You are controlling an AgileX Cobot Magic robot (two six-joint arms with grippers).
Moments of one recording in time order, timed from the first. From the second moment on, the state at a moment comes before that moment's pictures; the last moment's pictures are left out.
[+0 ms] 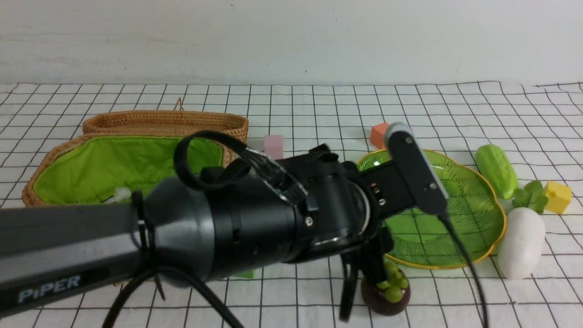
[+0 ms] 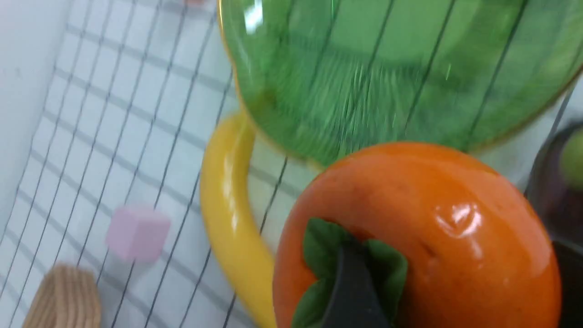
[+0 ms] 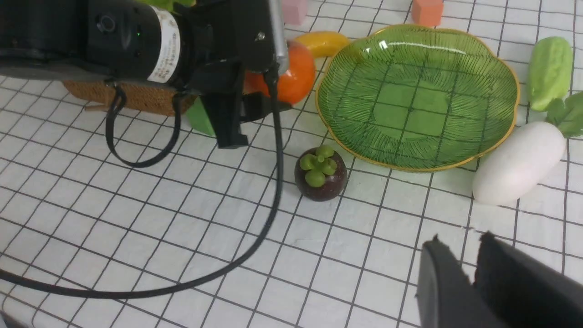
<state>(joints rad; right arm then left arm) 0.30 0.41 -1.04 0.20 1.24 -0.03 -0.97 1.78 -1.36 0.66 0.50 -0.14</state>
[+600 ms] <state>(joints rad) 0.30 0.41 -1.04 0.21 1.26 -0.03 -0.90 2.21 -1.83 0.51 0.47 -0.09</state>
